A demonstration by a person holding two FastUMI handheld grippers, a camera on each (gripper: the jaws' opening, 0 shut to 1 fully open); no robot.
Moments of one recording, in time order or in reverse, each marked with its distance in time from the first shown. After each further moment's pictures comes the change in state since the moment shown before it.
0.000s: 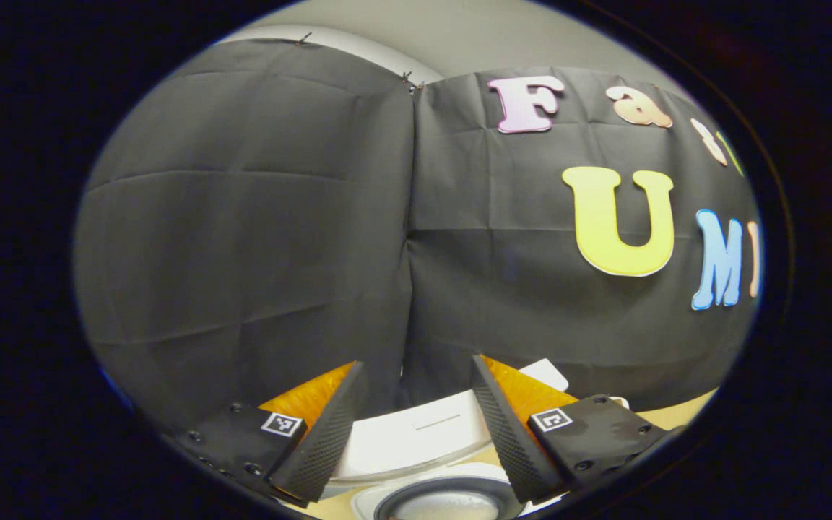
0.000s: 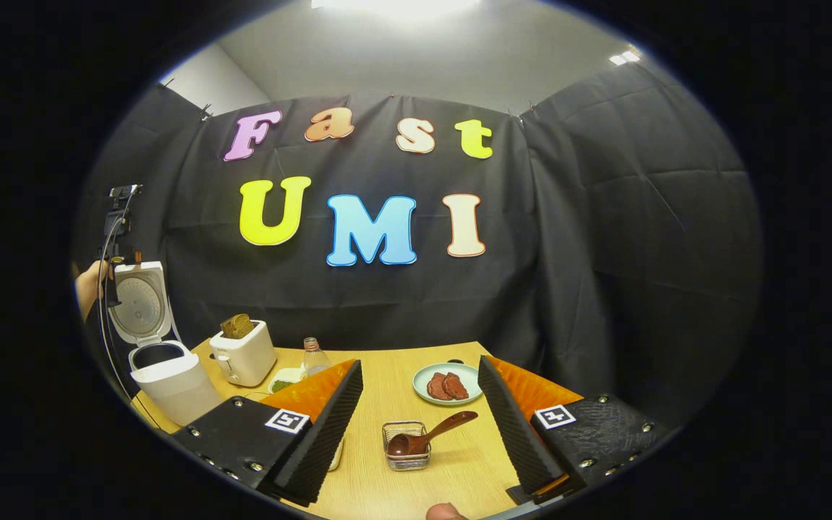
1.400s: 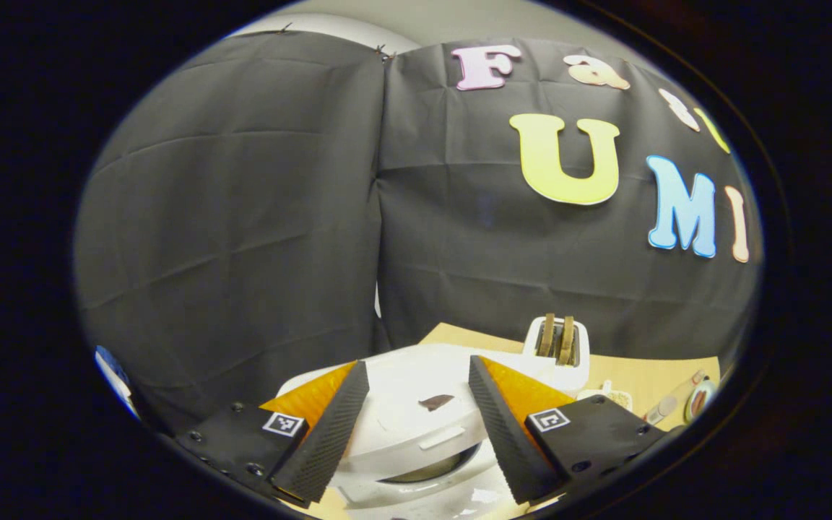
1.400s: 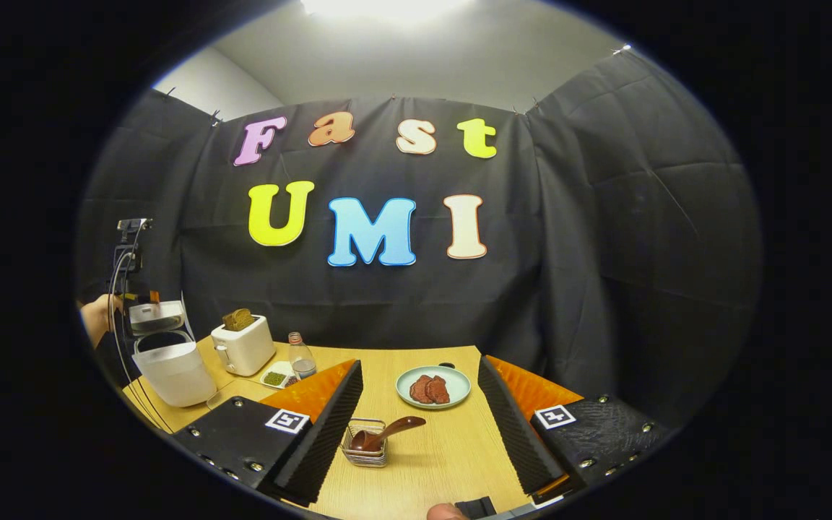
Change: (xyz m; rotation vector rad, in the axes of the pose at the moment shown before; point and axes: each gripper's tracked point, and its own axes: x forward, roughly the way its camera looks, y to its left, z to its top) left arm -0.111 -0.086 -0.127 0.022 0.193 -0.055; right arm 0.004 -0.080 -0.002 -0.016 0.005 0.090
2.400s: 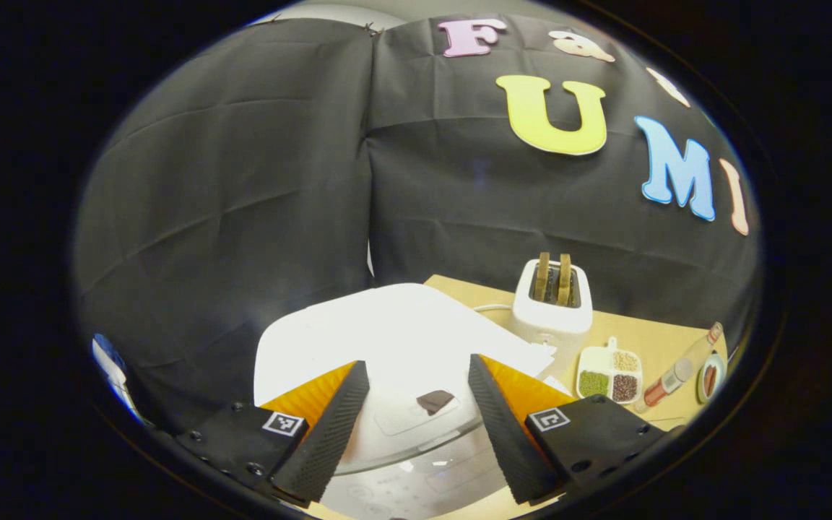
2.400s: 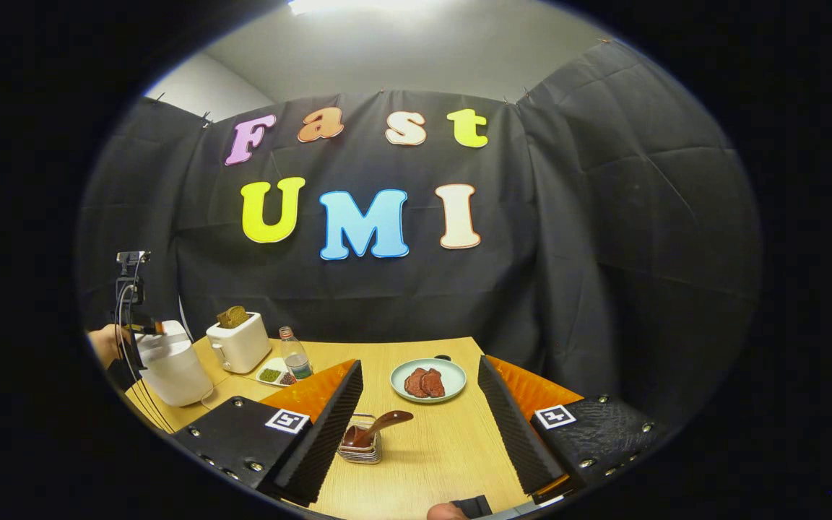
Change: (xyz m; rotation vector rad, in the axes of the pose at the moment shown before) left arm 0.001 -0.020 -0.093 0.033 0.148 -0.005; right arm 0.007 -0.017 -0.013 0.031 0.024 -0.005
